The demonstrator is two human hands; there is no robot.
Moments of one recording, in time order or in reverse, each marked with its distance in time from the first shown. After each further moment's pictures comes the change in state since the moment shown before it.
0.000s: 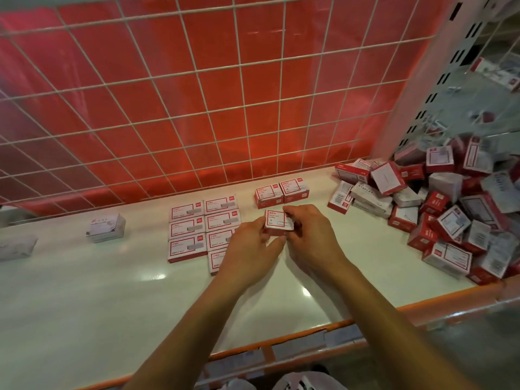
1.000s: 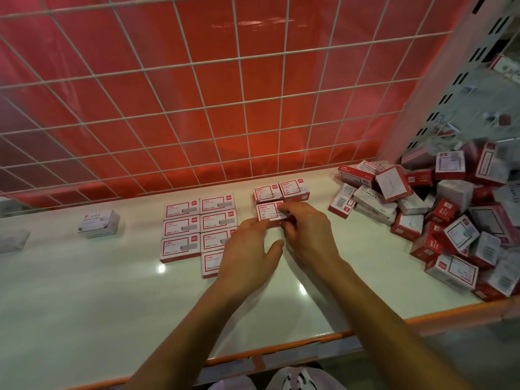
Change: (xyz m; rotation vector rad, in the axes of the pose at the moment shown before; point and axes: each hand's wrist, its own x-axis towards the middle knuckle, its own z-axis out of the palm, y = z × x) left_hand 0.016 -0.008 0.014 0.320 0.057 0.028; right_hand 0.016 -0.003 -0.003 -0.072 -0.006 -0.007
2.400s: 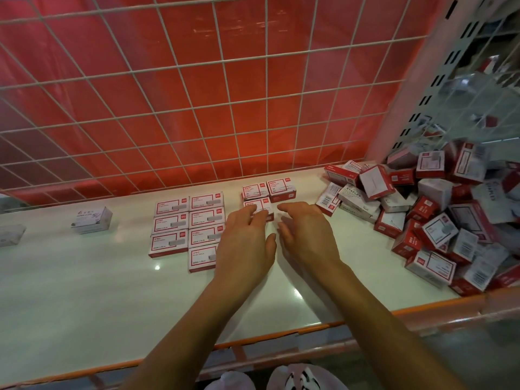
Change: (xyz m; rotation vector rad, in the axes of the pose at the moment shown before) left_hand -0.005 0.021 0.014 0.234 0.175 0.041; right_hand -0.015 0.012 -0.022 -0.160 -0.003 -0.006
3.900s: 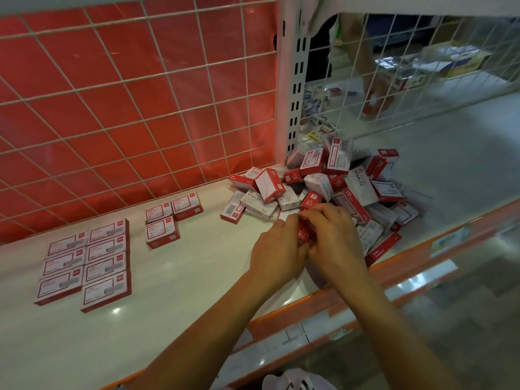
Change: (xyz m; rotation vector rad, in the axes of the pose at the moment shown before) left_hand 0.003 0.177 0.080 -0.194 -0.168 0.414; right_hand -0.062 0.154 -0.100 -0.164 0.378 -0.011
